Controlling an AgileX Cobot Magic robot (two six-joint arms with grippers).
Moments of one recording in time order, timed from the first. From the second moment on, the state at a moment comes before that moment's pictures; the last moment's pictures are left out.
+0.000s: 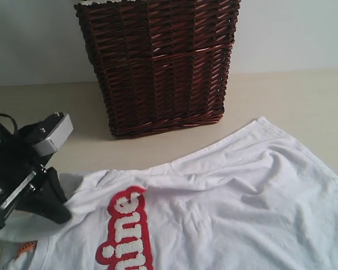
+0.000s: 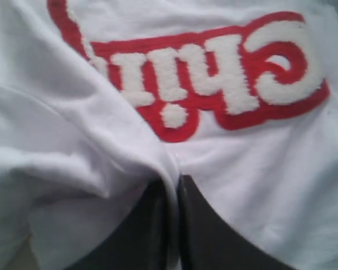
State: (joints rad) left arm -0.15 1.78 -0.94 -0.71 1.12 1.82; right arm -0.08 0.01 -0.01 0.13 0.31 -0.09
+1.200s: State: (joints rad) left arm -0.09 1.98 -1.01 -0.91 0.73 1.78; right arm -0.08 0.01 -0.01 0.13 0.31 -0.09
